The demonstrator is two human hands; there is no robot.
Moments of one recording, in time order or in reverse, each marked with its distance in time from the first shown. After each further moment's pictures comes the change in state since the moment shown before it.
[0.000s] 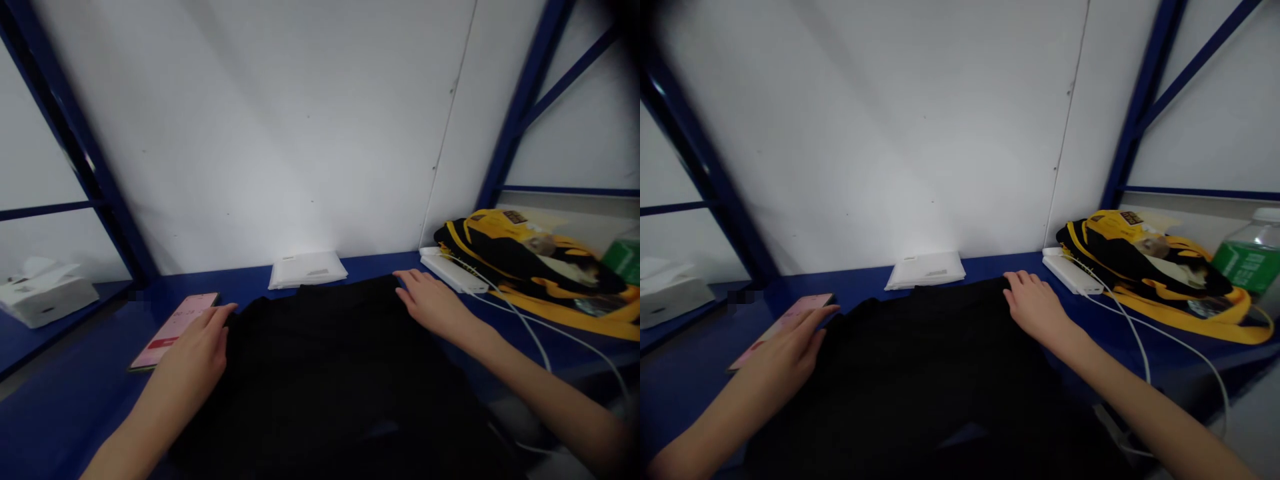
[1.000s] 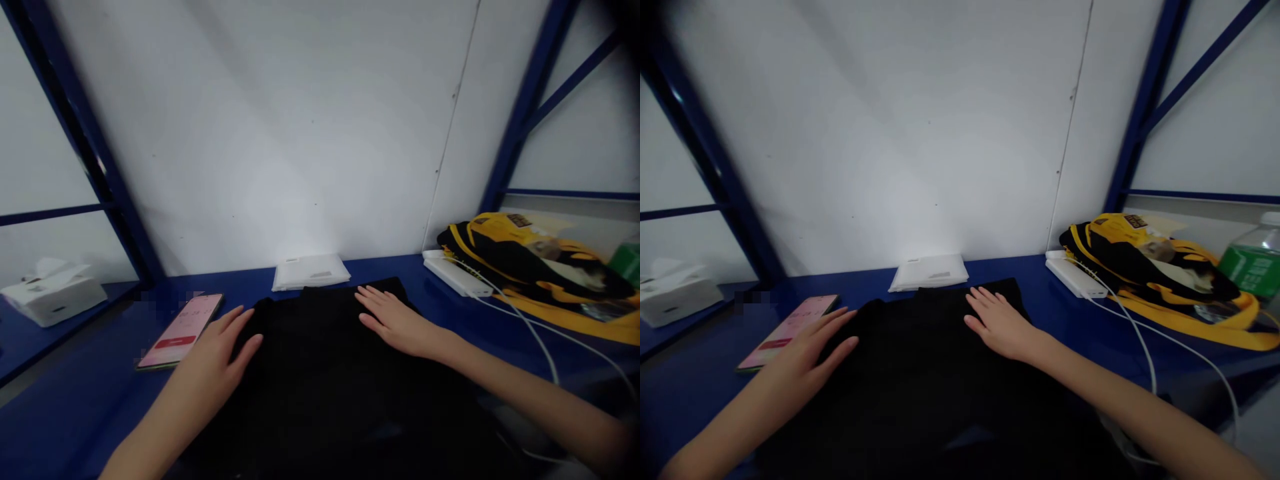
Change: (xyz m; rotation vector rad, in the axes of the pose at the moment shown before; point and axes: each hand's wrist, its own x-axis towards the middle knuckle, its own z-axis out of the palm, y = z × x) left_hand -0.007 0.010 0.000 -0.127 -0.056 0.004; right_hand 0.001 -0.040 0.022 0.306 -0.288 -0.292
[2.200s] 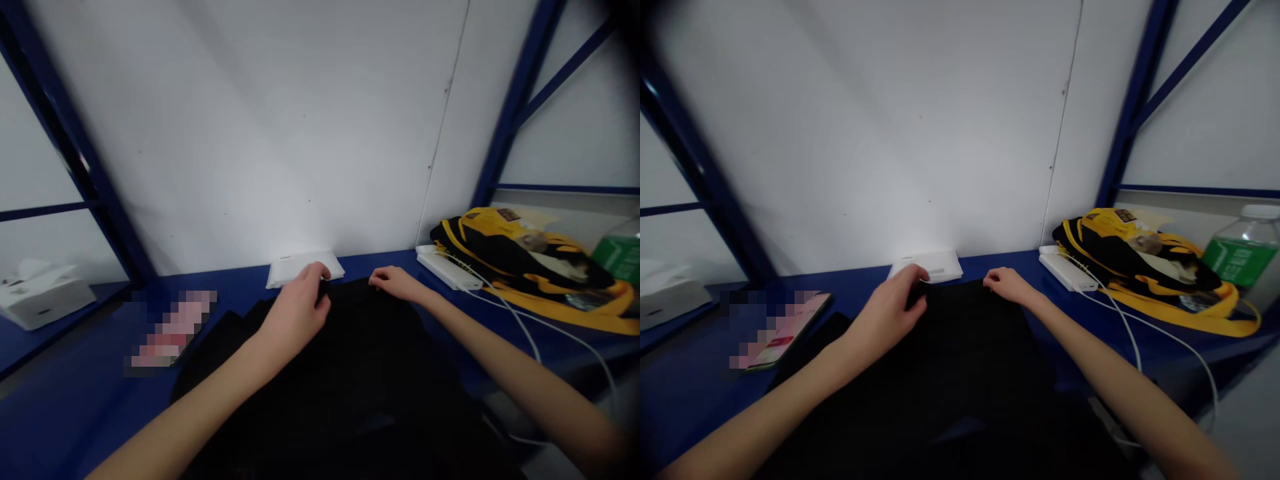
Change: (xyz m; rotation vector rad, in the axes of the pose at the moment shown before) left_hand 0.063 0.106 -0.006 -0.398 -0.013 0.256; right_hand 0.042 0.079 -0.014 0.189 0.147 0.203
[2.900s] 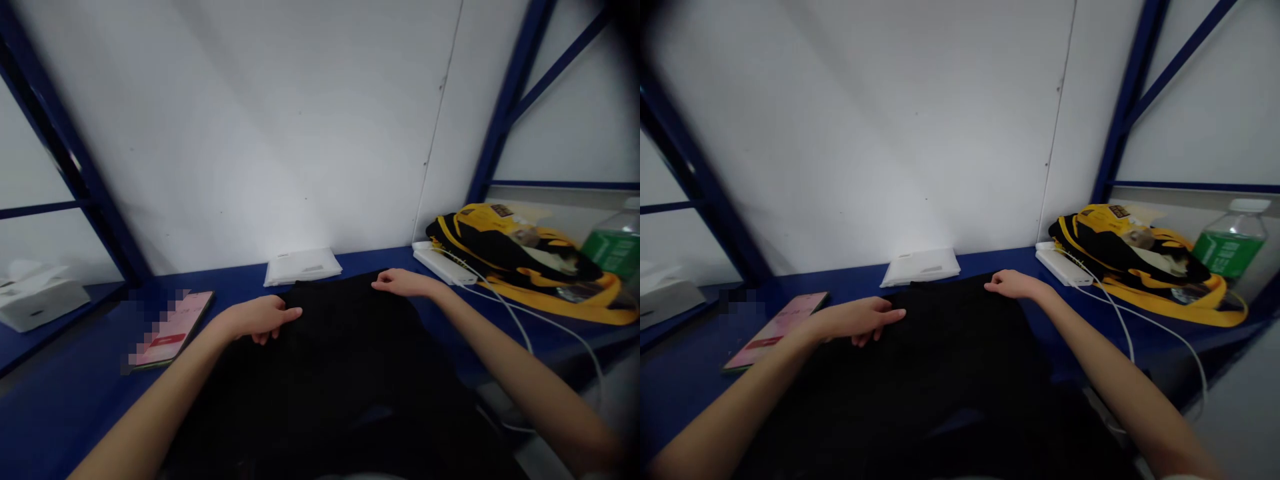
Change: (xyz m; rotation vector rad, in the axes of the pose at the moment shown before) left_hand -0.002 -0.060 -0.017 -0.088 -0.717 -0.468; right_hand -0.015 -0.004 -0.017 -0.195 -0.256 0.067
